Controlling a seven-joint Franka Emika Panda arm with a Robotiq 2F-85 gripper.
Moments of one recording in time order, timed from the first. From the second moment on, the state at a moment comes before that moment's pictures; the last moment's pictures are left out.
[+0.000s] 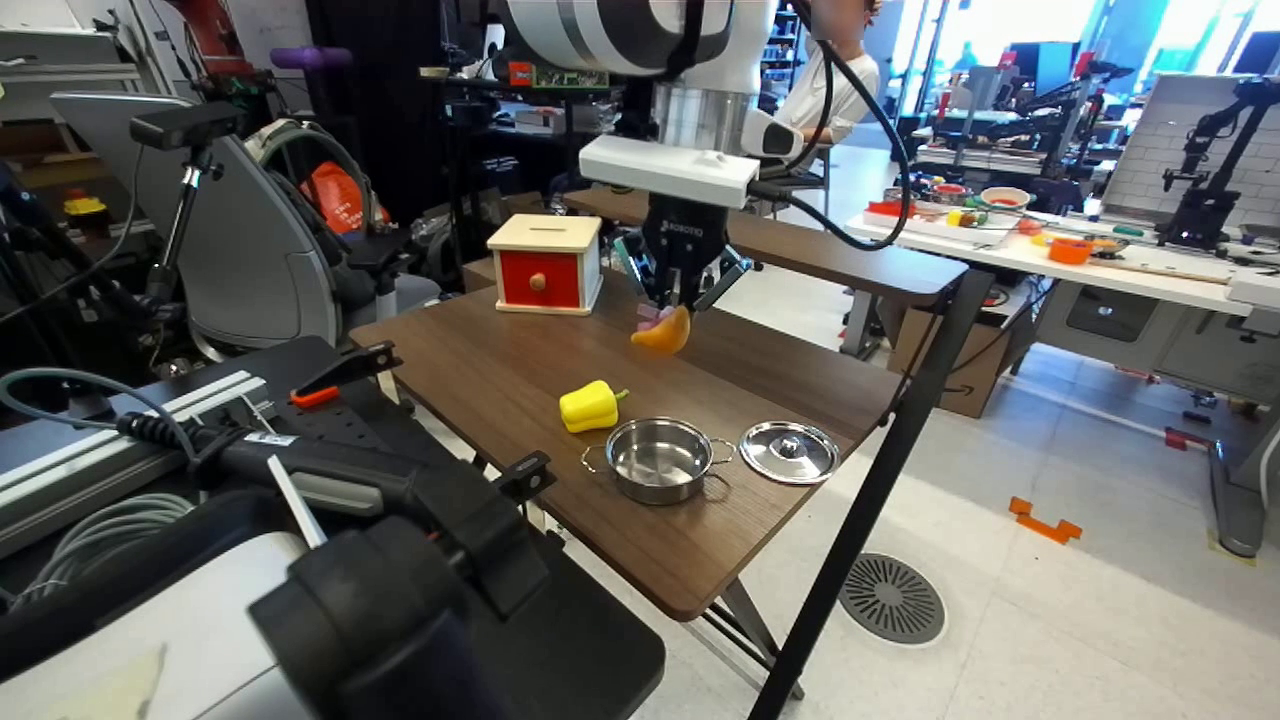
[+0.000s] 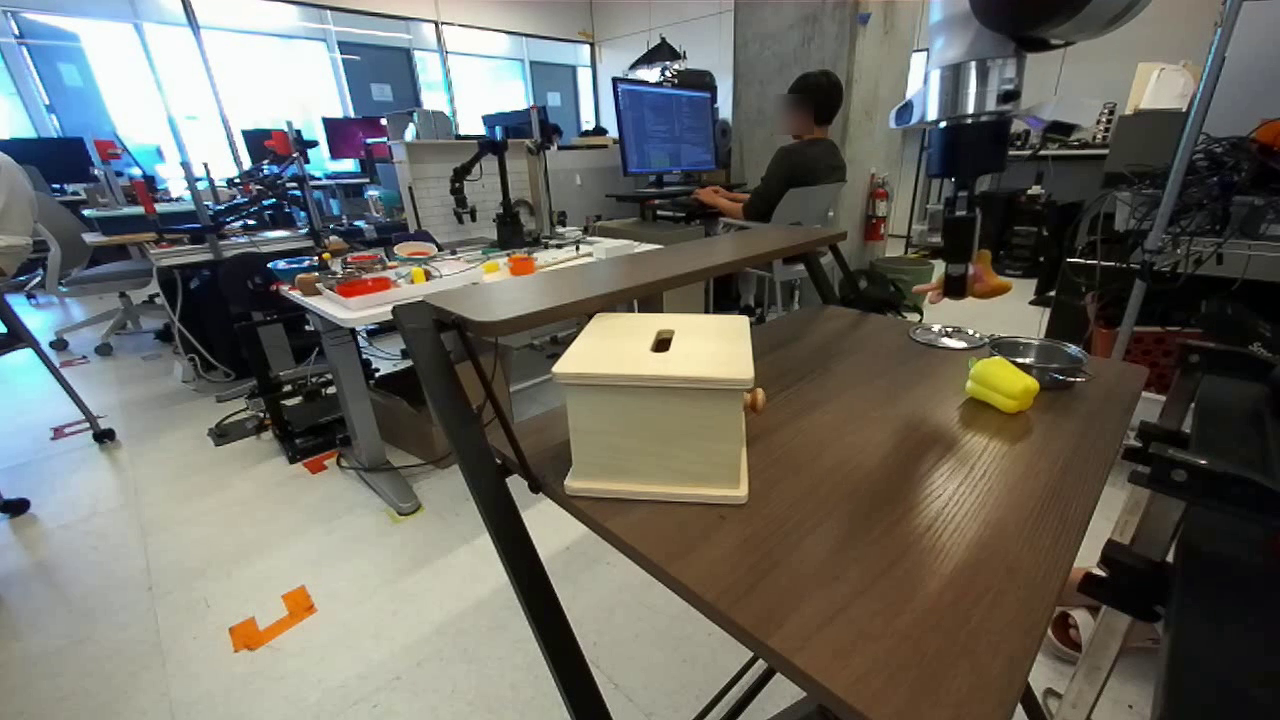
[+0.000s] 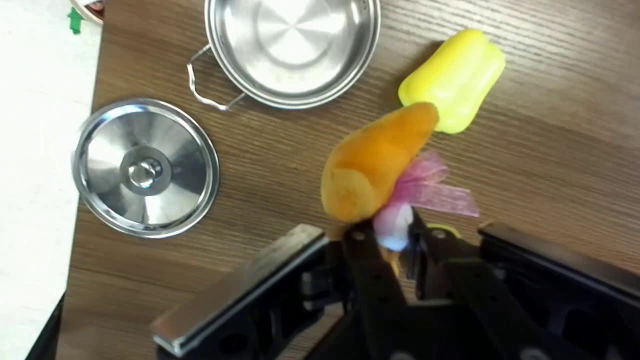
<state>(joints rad) -0.18 0.48 0.04 -2.06 -0.04 2.45 -0.44</state>
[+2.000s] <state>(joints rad) -0.20 0.52 -0.05 -2.21 -0.09 2.58 -0.42</state>
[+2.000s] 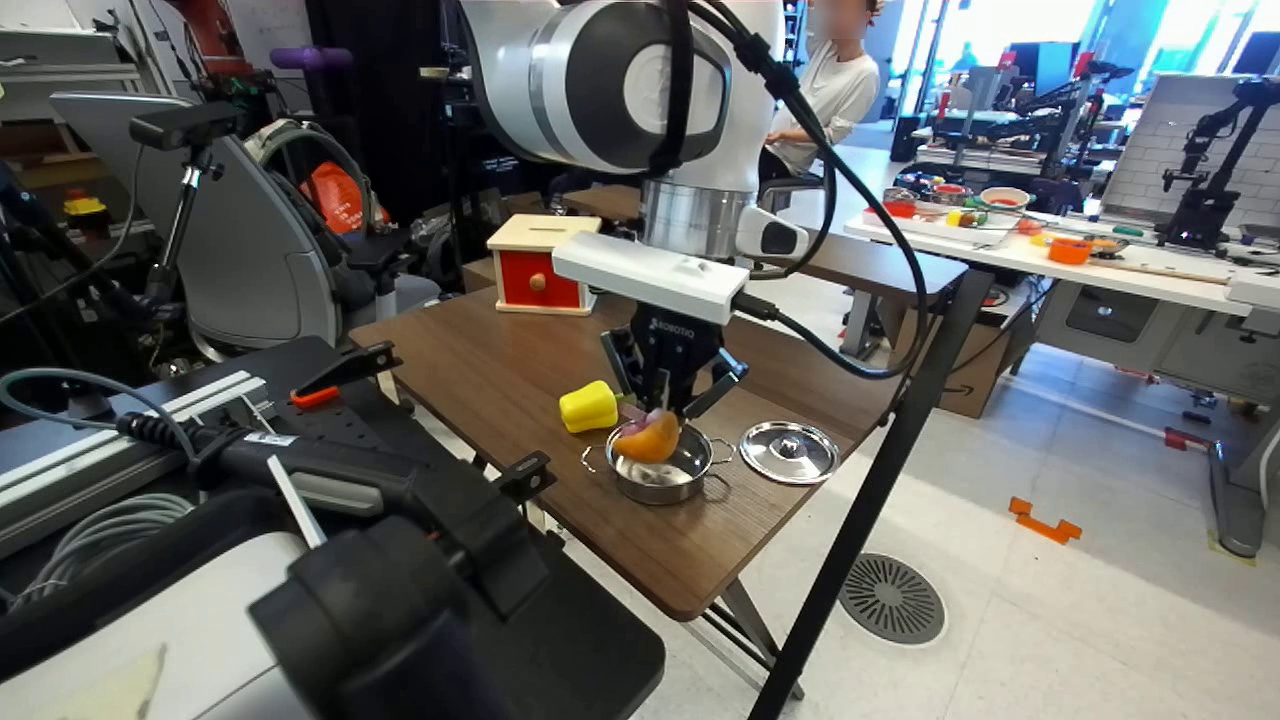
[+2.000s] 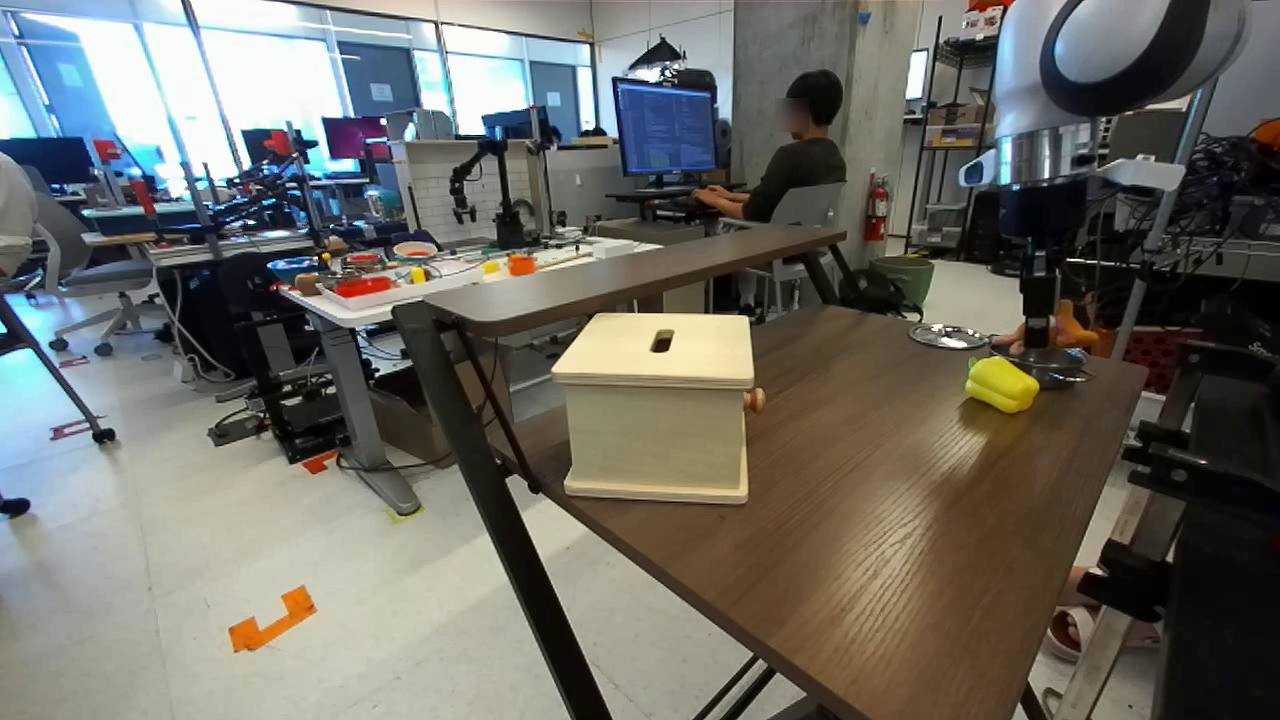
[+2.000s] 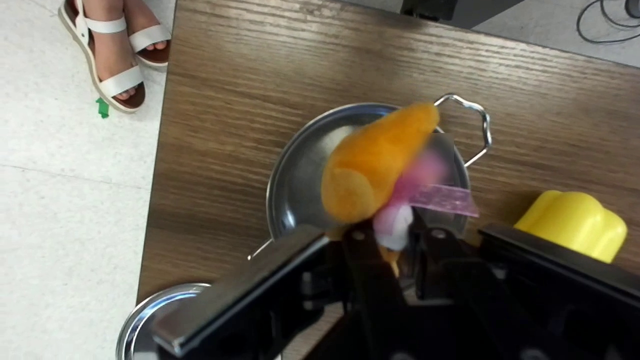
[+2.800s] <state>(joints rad) -0.20 0.57 -0.05 -2.15 -0.09 2.58 -0.39</state>
